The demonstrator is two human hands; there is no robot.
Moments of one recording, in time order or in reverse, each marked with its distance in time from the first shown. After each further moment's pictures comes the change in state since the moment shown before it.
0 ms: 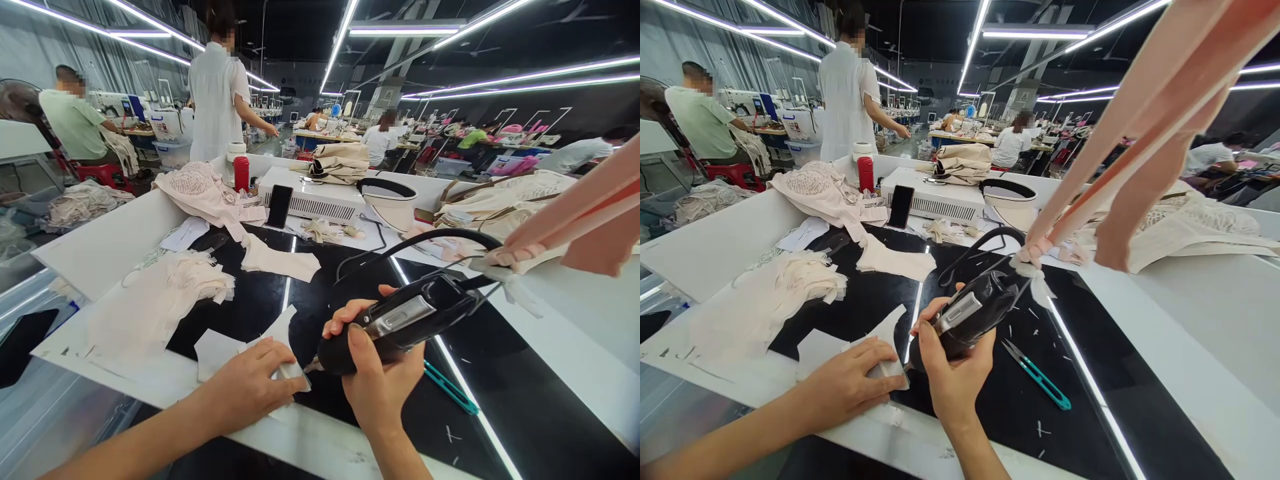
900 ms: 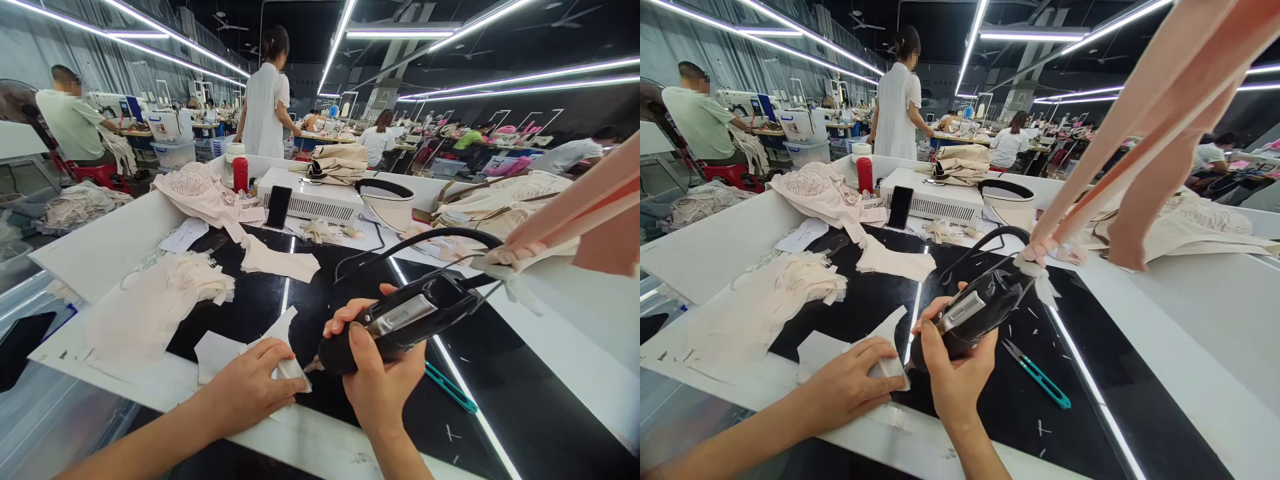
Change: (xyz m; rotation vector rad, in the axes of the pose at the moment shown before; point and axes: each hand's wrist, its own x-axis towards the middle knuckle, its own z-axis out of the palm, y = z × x) left_hand 0.000 0.001 0.000 0.000 0.010 -0.028; right_hand 0.001 0.000 0.002 -0.017 0.024 0.003
